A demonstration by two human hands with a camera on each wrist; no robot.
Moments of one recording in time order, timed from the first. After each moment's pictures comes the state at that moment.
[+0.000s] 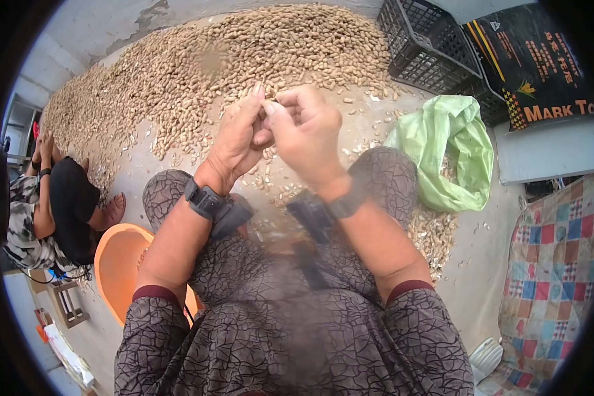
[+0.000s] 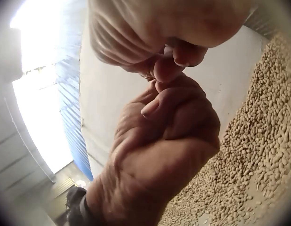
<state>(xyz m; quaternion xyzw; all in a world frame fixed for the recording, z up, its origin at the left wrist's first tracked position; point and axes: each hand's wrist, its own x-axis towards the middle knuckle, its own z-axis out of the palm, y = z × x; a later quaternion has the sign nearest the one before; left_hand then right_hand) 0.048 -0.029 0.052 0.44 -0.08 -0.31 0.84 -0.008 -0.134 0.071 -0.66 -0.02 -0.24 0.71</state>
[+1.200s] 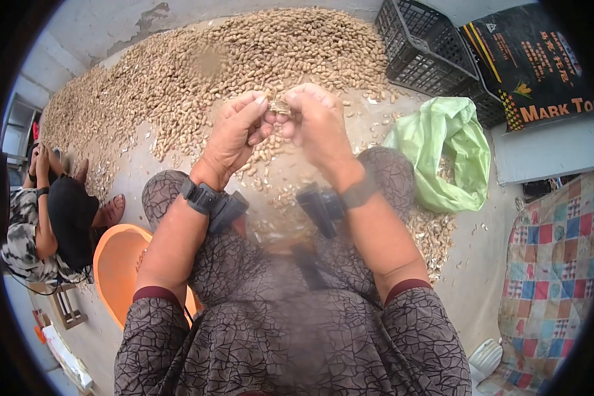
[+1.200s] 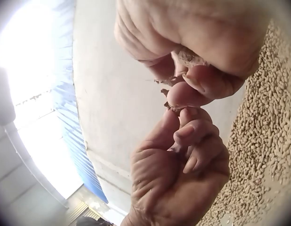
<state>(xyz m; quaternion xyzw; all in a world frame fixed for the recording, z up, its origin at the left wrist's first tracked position) 0.055 -0.020 0.049 0.52 -0.11 -0.28 0.80 0.003 -0.161 0.070 -0.51 0.09 -0.04 0.86</state>
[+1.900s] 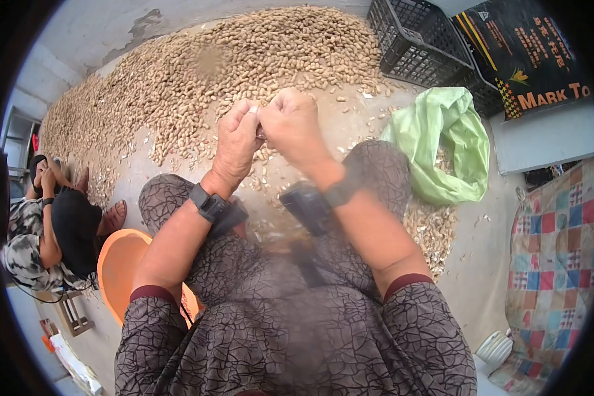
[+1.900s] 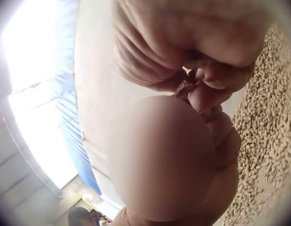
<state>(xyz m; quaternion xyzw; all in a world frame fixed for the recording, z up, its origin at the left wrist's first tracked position) 0.042 -0.037 0.023 0.61 -0.18 -0.11 0.76 0.001 -0.145 0.063 -0.67 0.09 -0.11 0.73</state>
